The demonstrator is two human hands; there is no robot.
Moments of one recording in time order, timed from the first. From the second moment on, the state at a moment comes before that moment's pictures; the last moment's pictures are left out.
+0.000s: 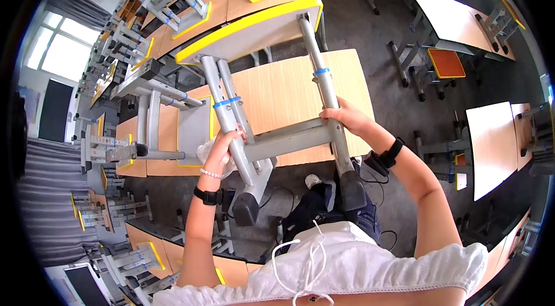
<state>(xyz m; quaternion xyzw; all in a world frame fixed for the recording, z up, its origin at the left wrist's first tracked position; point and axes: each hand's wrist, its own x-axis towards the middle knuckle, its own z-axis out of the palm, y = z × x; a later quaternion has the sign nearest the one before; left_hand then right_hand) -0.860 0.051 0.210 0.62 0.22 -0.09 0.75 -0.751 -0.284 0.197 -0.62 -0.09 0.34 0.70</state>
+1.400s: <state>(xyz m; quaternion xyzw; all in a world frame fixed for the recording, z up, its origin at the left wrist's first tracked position) -0.836 0.082 0.102 0.56 0.23 -0.26 0.75 -0.751 -0.273 0.103 -0.56 0.10 0.46 0.68</state>
